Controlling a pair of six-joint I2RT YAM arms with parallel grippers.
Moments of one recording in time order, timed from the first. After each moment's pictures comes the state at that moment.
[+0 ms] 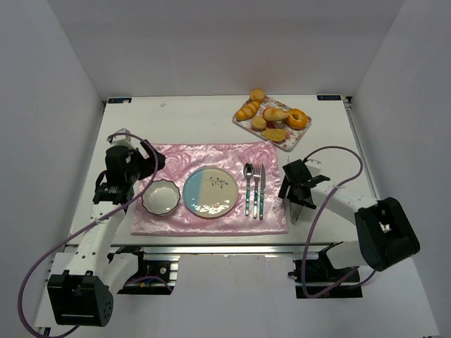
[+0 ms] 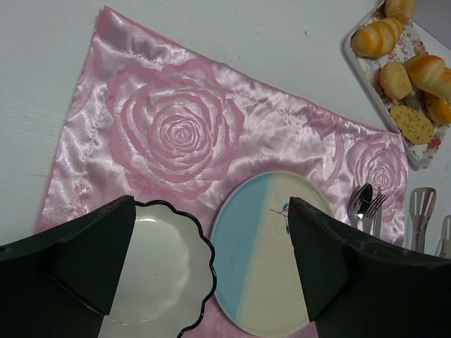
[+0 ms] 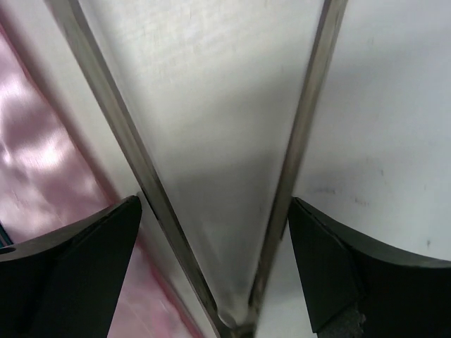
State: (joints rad) left arm -0.04 0.94 0.71 -0.25 0.07 -0.49; right arm 0.47 1.34 0.62 -0.45 0.37 0.69
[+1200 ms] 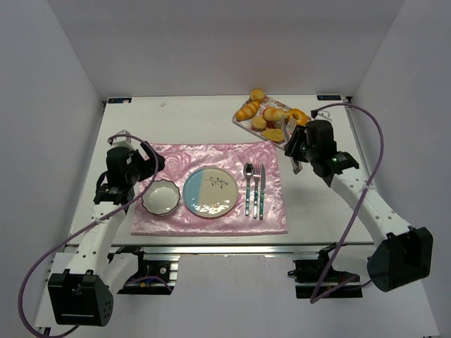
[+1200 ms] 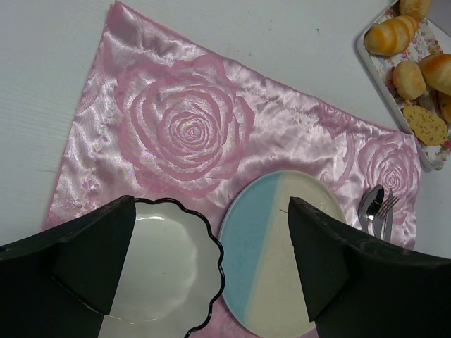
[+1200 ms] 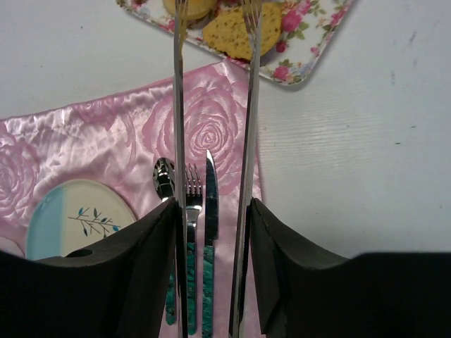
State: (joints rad) left arm -0.04 0.94 0.69 -0.24 0.05 -0.49; right arm 0.36 1.19 1.00 -0.40 0.17 0.47
